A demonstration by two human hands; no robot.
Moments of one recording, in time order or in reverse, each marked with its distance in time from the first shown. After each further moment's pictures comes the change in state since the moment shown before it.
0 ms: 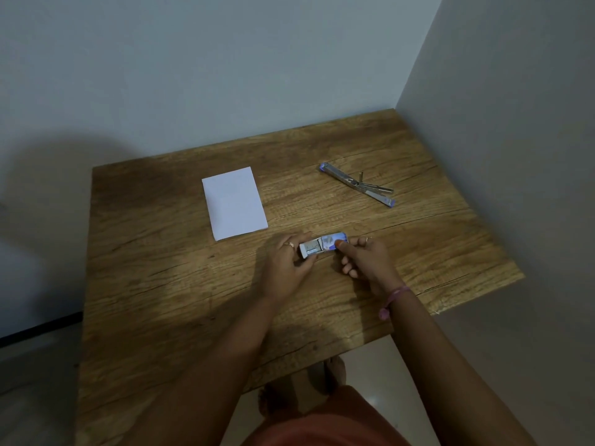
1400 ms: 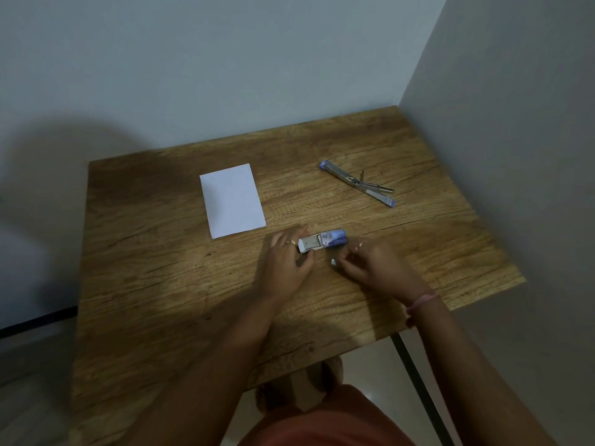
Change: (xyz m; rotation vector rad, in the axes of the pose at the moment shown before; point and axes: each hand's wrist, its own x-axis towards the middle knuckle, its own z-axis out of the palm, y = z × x) left_hand 0.006 -0.003 0.010 0.163 -0.014 -0.024; right_hand -0.015 -0.016 -0.034 -1.016 -0.261 -0.740
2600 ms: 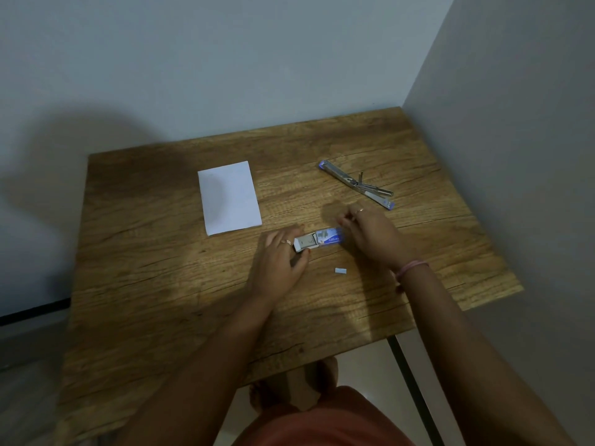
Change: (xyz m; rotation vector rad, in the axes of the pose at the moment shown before) left_hand 0.001 -0.009 0.006 0.062 -0.007 0.002; right_hand 0.051 0.030 -0.010 -0.040 0.136 0.051
